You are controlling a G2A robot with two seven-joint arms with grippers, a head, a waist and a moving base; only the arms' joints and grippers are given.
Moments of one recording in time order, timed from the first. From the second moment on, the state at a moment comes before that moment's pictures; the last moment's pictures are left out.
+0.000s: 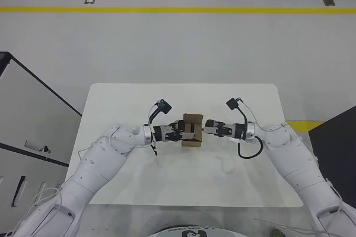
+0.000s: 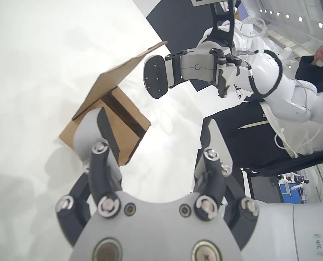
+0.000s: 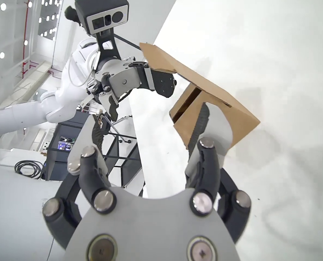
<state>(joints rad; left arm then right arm) 1.07 -1.15 -0.92 -1.32 0.23 -0.62 -0.71 -1.10 -1.07 1.06 -1.21 0.13 -0.64 0.99</state>
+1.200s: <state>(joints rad) 1.22 -1.12 -0.98 -1.33 0.05 -0.75 -0.68 -1.10 -1.04 1.16 -1.18 0.49 -0.67 1.15</state>
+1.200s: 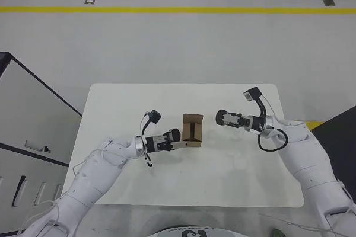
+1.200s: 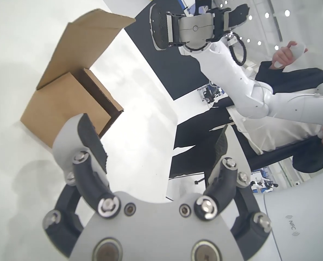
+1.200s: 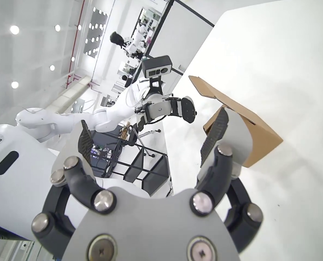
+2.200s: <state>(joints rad) 1.18 -1.18 -0.83 -1.15 0.06 -0.65 -0.61 -0.92 -1.10 1.04 -0.97 0.54 -0.64 1.09</state>
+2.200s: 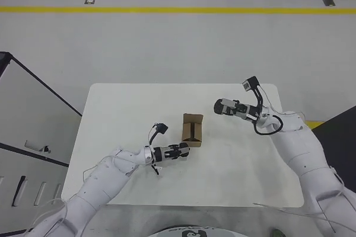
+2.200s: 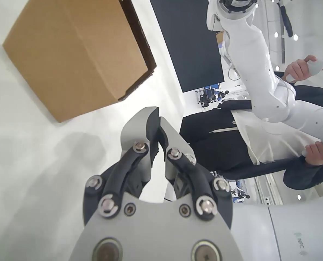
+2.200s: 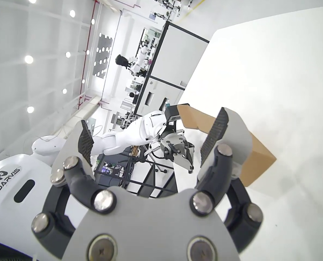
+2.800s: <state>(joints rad) 1.14 -1.21 -0.81 -1.04 0.06 -0.69 -0.50 -0.77 -1.22 0.84 -0.70 0.60 -0.67 1.15</state>
